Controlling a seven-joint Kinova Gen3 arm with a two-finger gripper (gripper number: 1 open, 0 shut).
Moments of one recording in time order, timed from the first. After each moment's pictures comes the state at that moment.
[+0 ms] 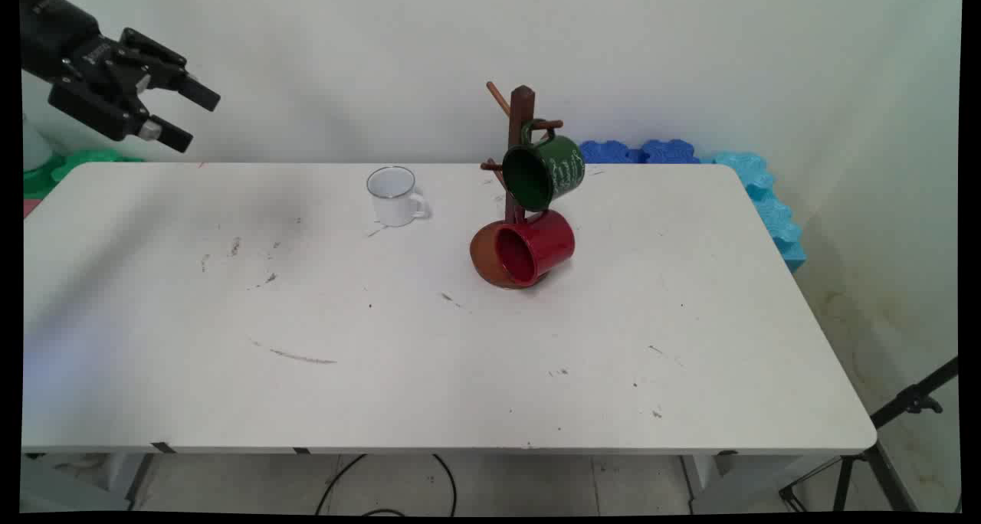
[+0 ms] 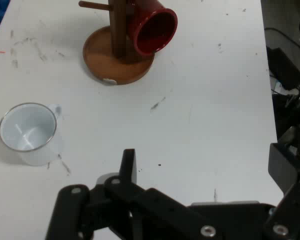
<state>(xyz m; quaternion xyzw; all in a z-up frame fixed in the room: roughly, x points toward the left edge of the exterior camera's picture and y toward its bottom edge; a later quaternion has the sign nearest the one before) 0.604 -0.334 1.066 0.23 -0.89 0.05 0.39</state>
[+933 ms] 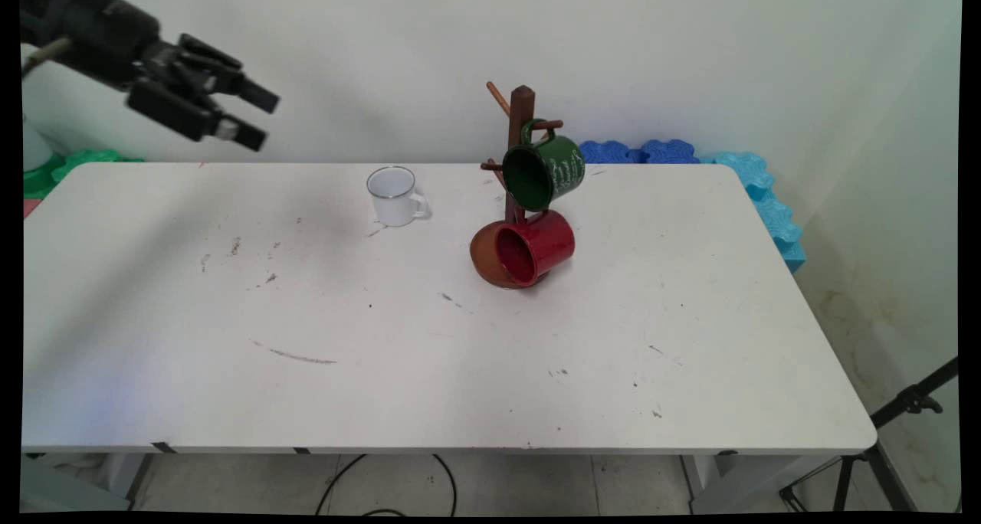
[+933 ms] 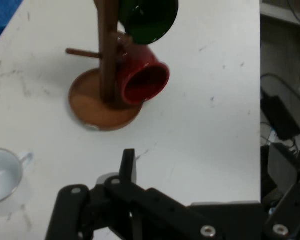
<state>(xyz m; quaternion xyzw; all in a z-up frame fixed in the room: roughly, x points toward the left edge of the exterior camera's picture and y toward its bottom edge) 0.516 -0.332 1.064 0.28 -0.86 0.05 0.42</state>
